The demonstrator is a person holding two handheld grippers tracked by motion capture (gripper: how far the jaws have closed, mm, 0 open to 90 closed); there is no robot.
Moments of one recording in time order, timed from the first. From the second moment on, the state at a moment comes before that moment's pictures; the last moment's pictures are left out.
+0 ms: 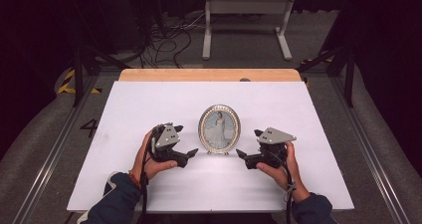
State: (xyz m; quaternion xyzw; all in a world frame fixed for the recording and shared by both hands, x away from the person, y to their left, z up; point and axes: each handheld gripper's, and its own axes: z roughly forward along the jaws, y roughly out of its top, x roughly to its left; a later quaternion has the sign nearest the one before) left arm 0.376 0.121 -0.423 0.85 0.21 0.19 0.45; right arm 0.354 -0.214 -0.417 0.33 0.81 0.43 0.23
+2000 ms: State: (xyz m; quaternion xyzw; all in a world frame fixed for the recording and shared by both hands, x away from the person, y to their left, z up) left arm 0.338 0.218 -0.445 0.84 0.25 0.22 0.43; right arm 0.311 -0.298 -0.434 0.35 0.81 0.38 0.28
